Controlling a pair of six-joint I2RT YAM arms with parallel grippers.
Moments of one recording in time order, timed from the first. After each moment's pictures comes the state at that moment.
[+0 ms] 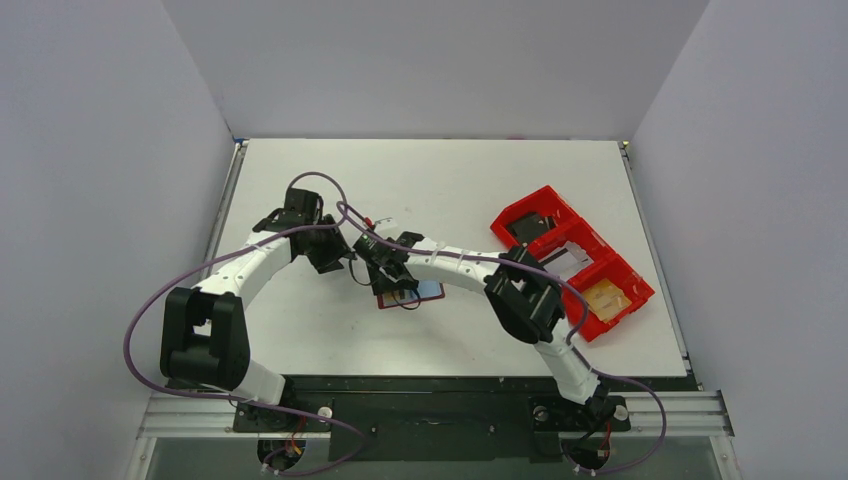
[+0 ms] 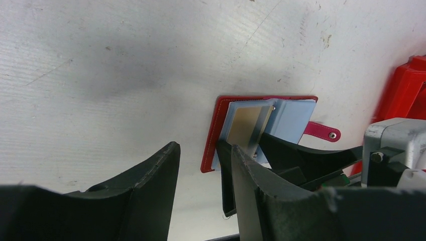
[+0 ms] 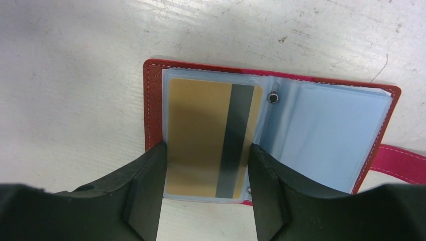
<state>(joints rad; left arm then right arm) -0.19 1.50 1.00 -0.55 0.17 -0.74 1.00 2.21 1.73 -0.71 0.30 0.62</state>
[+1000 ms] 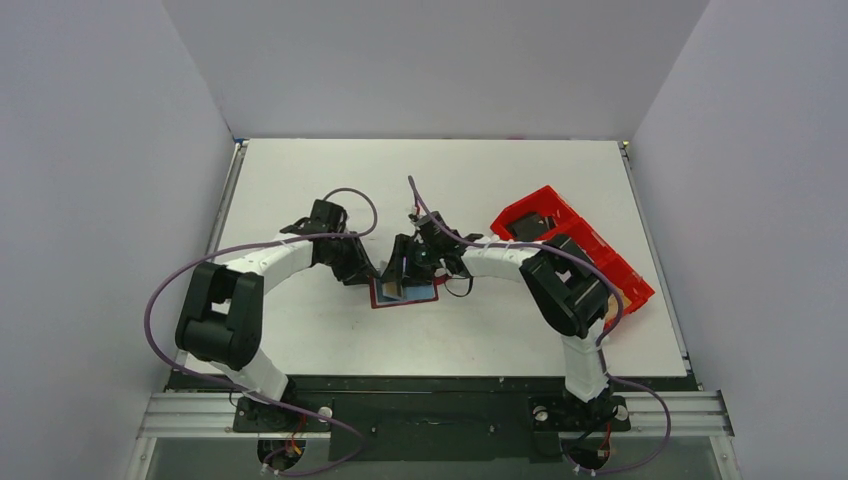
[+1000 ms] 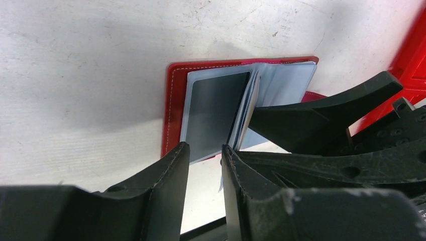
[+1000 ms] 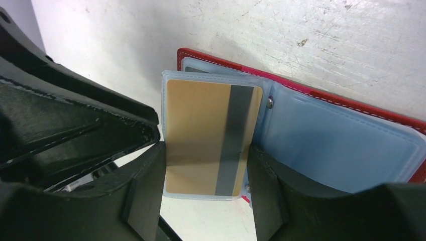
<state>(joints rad) -0.30 1.62 0.95 -0.46 0.33 -0.76 0.77 2.00 1.23 -0.06 -0.34 0.80</state>
